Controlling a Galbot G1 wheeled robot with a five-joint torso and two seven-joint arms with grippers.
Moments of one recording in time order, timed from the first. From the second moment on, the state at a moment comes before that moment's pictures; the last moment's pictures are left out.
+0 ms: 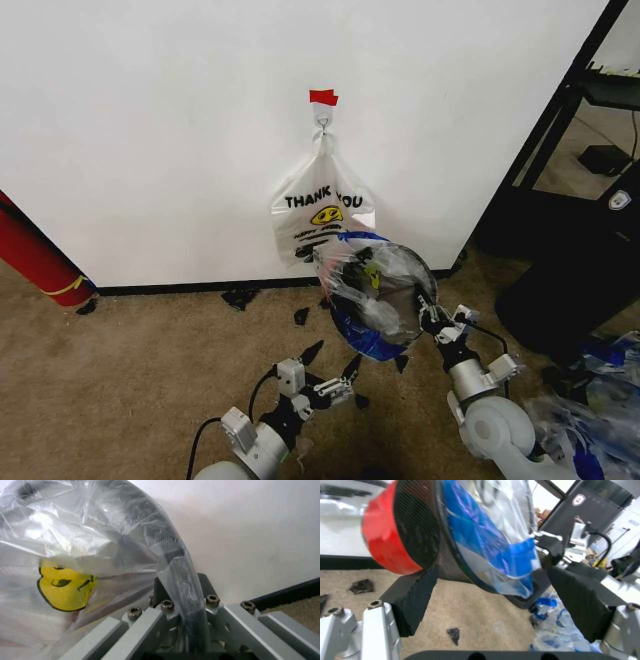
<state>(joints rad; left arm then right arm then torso) 1.46 -1.01 0.06 -2.14 -0.65 -0.10 -0.03 -1.36 1.05 0.33 1.88 0.97 0.20 -0.04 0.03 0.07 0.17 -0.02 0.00</state>
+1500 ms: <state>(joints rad) 1.38 -1.03 0.09 -2.09 -0.68 -0.09 -0.01 -1.34 1.05 0.32 1.88 1.03 0.18 -0.04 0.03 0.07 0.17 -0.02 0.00</state>
